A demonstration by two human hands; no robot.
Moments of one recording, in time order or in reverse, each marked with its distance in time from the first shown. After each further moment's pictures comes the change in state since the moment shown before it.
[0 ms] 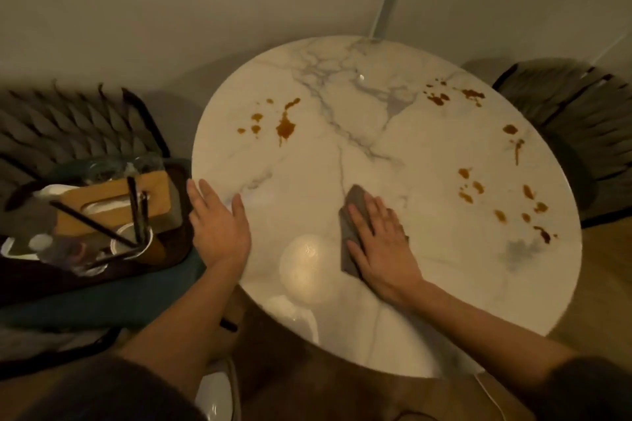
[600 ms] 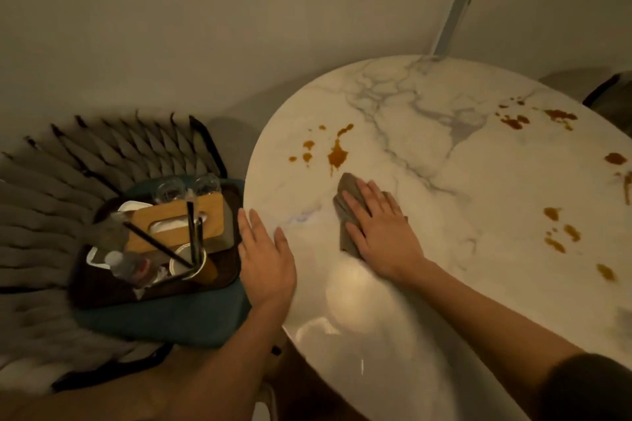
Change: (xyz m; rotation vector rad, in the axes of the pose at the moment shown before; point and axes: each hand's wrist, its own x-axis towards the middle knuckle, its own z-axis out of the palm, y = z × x) left_hand 0.000 -0.006 0.002 -0.008 0.005 -0.019; right_hand 0.114 -0.047 -0.001 -0.002 0.018 -0.151
